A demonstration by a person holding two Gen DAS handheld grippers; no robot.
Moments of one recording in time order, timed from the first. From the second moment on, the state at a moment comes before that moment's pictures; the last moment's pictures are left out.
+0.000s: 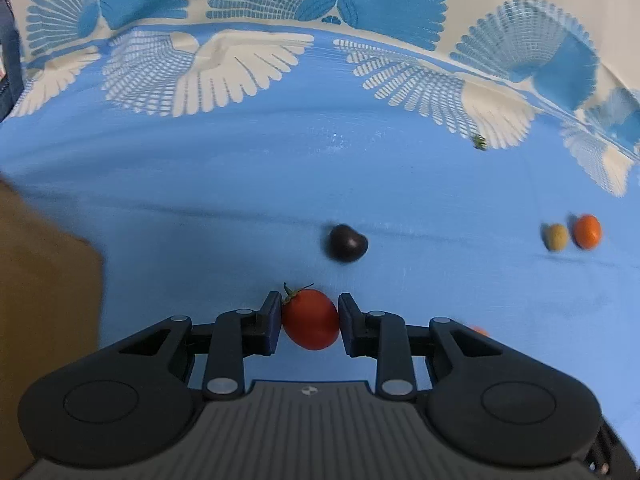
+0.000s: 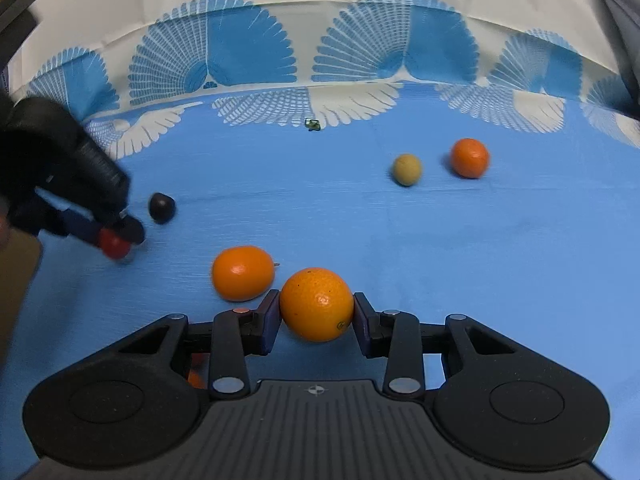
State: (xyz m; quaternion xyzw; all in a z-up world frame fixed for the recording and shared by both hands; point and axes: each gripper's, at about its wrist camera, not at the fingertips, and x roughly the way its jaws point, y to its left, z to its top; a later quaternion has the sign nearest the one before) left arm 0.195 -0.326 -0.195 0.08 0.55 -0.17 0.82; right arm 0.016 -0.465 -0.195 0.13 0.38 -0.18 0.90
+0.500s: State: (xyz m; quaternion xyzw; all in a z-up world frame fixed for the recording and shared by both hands) left arm 0.063 -0.196 -0.066 0.08 0.50 -0.21 0.84; right arm -0.083 -0.373 -0.086 0.17 0.36 -0.13 0.91
